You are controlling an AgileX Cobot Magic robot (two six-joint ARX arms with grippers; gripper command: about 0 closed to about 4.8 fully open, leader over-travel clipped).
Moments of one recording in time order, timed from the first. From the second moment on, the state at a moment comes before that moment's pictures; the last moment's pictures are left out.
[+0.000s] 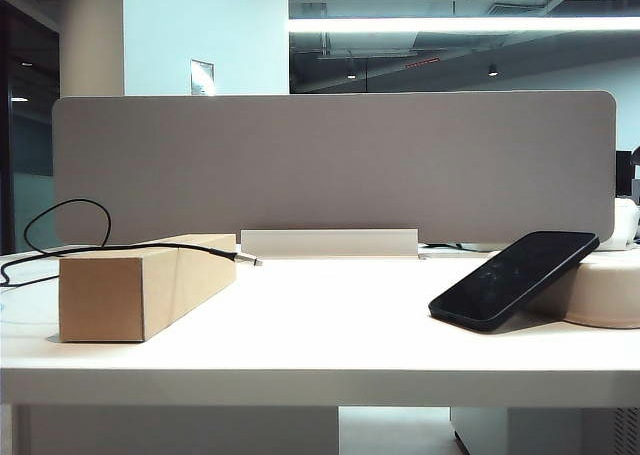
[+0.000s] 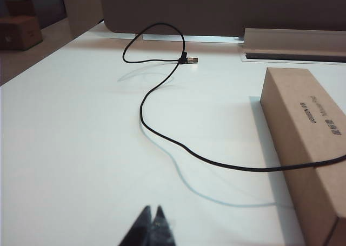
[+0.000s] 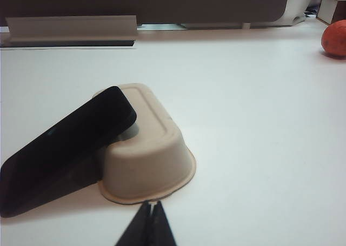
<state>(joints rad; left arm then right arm) 0.04 0.00 0.00 -0.08 -0.04 0.01 0.06 0.00 0.01 -0.13 0.10 0.02</state>
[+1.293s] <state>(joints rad) 0.04 0.00 0.01 0.00 0.05 0.01 0.06 0.00 0.01 -0.06 0.07 0.02</state>
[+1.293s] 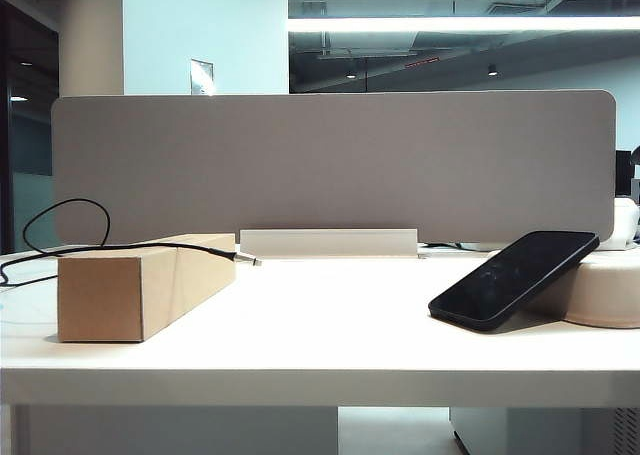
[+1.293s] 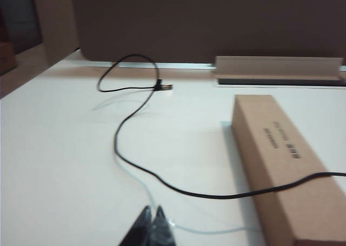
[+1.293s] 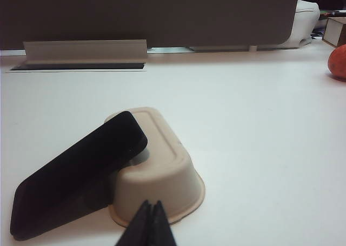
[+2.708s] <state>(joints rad) 0.04 0.73 0.52 0.03 0.36 0.05 0.06 0.75 0.33 0.05 -0.23 0.40</state>
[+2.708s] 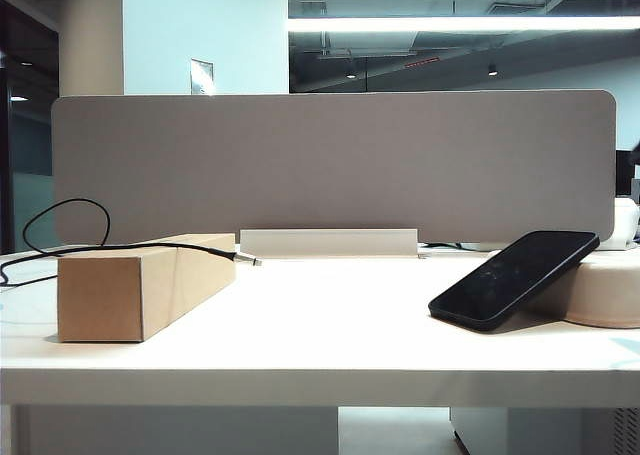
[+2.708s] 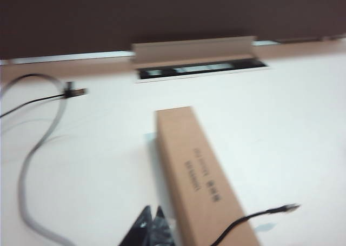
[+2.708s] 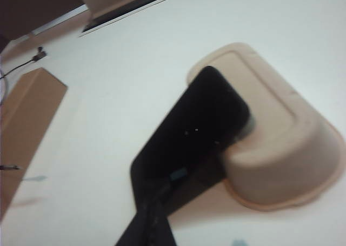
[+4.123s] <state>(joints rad) -0.12 1.20 1.01 -0.21 0.43 0.10 0.15 1.61 0.41 0.67 -0.40 0.74</state>
